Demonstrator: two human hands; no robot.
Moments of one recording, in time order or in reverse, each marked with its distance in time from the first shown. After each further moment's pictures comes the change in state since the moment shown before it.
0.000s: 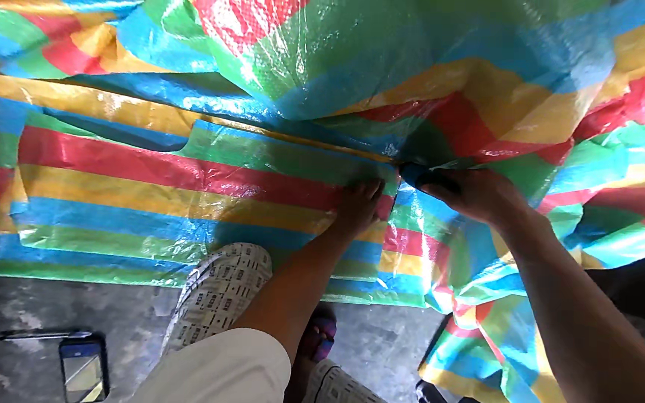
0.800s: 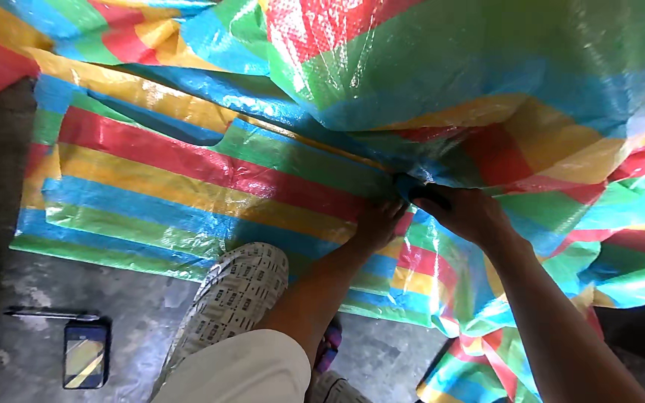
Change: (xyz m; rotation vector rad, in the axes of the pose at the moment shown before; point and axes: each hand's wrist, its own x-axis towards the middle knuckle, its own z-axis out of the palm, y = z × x) left_hand -0.007 -0.002 0.008 -0.104 0.054 0.049; right_hand 0.012 -0.059 0.007 -0.001 0.051 -0.054
